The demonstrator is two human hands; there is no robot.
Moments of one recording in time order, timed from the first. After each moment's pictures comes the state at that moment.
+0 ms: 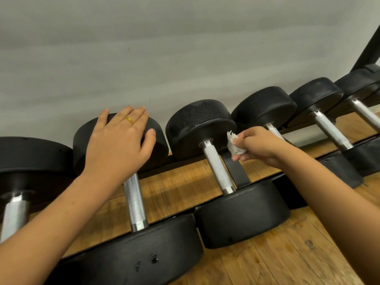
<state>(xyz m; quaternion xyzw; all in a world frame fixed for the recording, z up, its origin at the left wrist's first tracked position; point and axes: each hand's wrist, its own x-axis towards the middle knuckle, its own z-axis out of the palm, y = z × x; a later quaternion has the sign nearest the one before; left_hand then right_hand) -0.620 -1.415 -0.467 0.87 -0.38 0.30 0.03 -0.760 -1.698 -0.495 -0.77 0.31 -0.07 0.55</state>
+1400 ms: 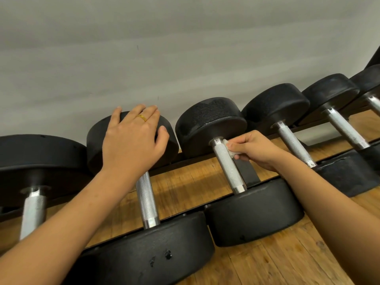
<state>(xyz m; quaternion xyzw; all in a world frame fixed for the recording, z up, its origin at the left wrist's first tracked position) -0.623 -1.420 -0.470 0.87 -0.36 0.34 0.07 -0.735 -1.706 -0.538 -0.79 0.14 -0.09 0.59</state>
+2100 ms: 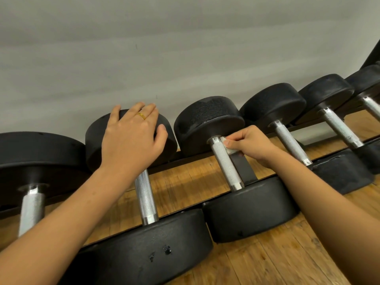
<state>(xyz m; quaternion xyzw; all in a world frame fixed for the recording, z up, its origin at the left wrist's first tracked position) -0.623 -1.419 -0.468 0.87 -0.37 0.33 0.06 -0.736 -1.697 -0.530 -0.83 0.16 -0.14 0.52</state>
